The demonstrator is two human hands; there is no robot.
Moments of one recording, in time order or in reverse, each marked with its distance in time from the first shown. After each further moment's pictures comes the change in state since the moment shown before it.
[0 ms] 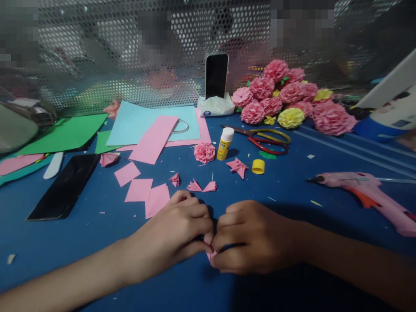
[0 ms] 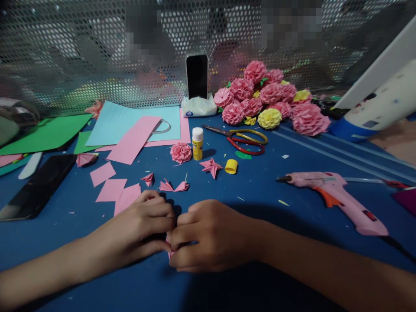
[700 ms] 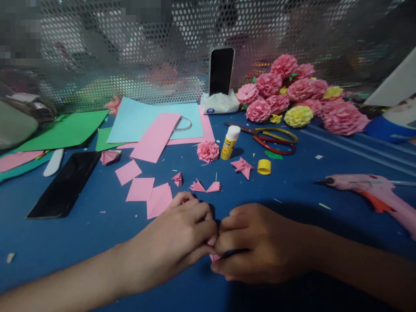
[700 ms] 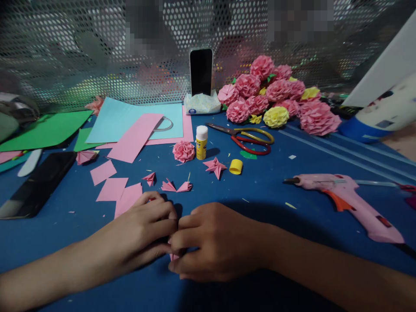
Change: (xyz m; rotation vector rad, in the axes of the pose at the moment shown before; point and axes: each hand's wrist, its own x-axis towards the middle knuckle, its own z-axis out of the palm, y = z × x) left_hand -0.002 0.004 0.000 0.072 -0.037 -0.042; right_hand 0.000 -0.003 -0.004 0.016 -0.108 0.059
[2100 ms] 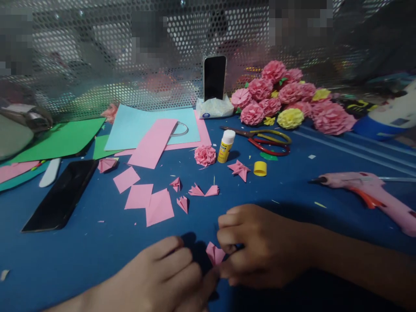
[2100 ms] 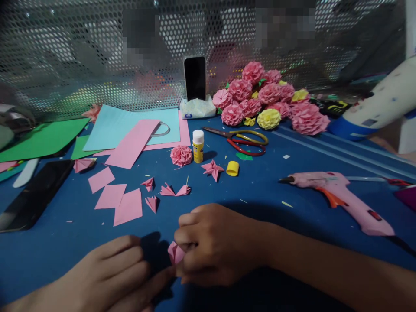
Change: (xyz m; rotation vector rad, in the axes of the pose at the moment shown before) left_hand -0.034 0.016 0.006 0.484 0.264 0.343; right_hand 0.006 0.003 -0.009 0.097 -0.137 0.043
